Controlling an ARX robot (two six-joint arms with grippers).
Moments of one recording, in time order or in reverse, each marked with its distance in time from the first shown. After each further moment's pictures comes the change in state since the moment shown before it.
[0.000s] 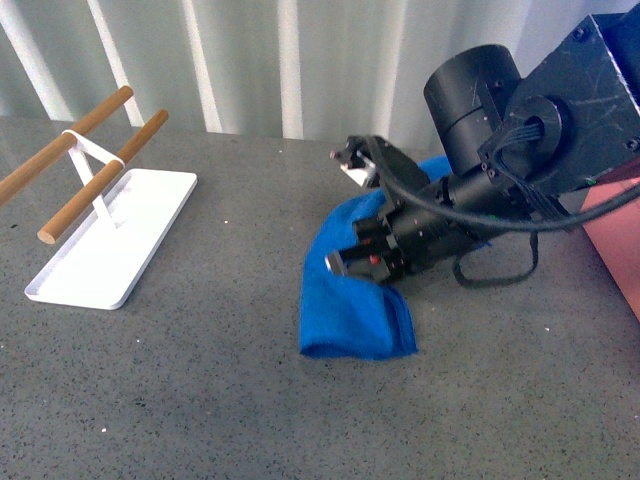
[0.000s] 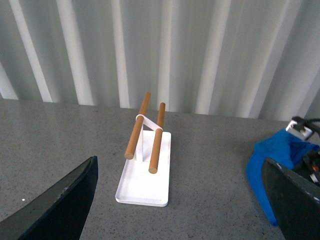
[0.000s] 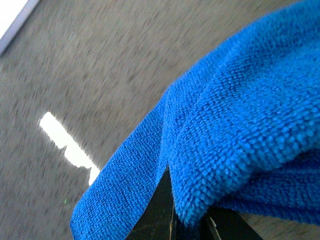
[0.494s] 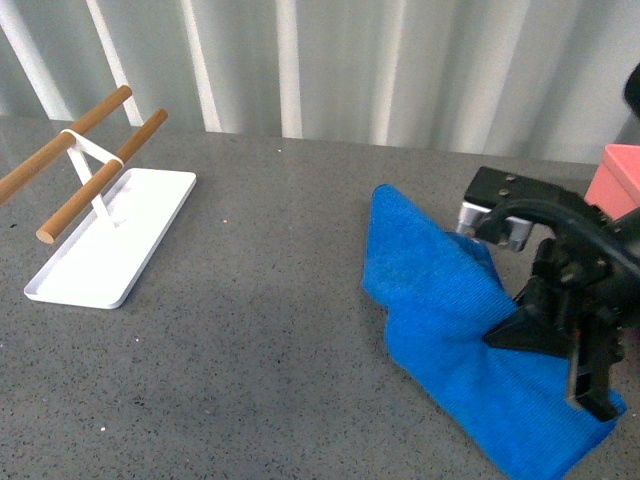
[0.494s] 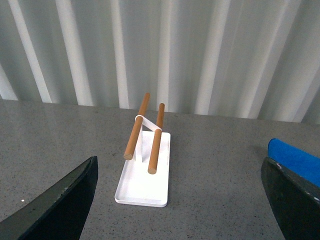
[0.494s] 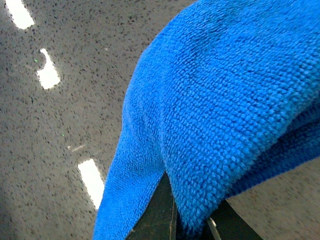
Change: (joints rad) left arm 0.000 0.000 0.000 0.000 0.000 0.000; right arm -0.166 -0.385 -0.335 -0.304 0.008 -0.679
